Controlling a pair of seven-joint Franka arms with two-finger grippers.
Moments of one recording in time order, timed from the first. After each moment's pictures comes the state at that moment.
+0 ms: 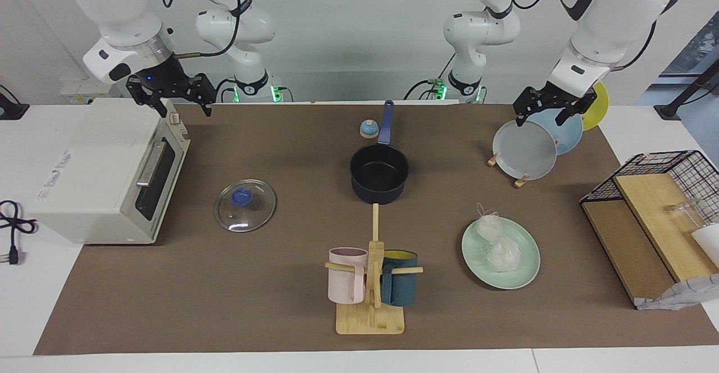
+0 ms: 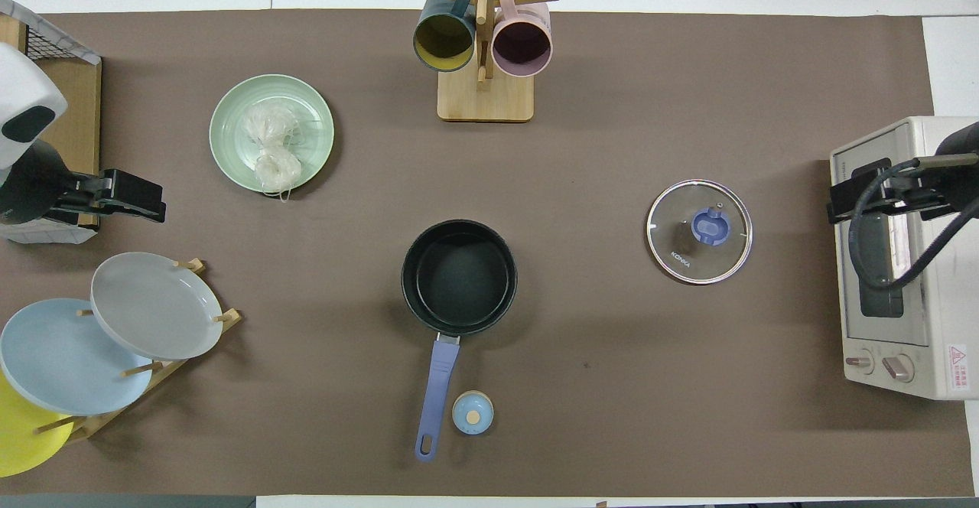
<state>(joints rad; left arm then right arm) -0.05 -0.03 -0.09 -1.63 -0.02 1.54 -0.07 0.01 -0.01 0.02 -1.55 0.00 1.45 0.03</state>
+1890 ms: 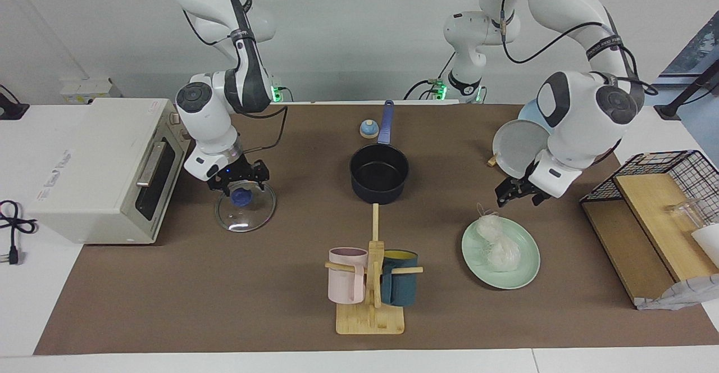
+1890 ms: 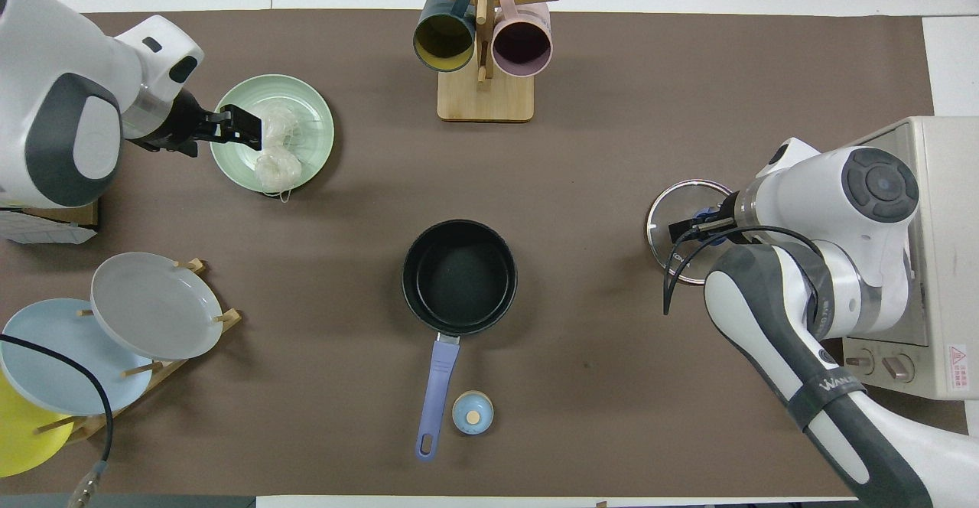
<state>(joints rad) -0.07 0.35 -0.09 -1.61 -0.07 1.95 -0.12 0.10 0.09 0.02 -2.19 0.05 2.30 -0.09</state>
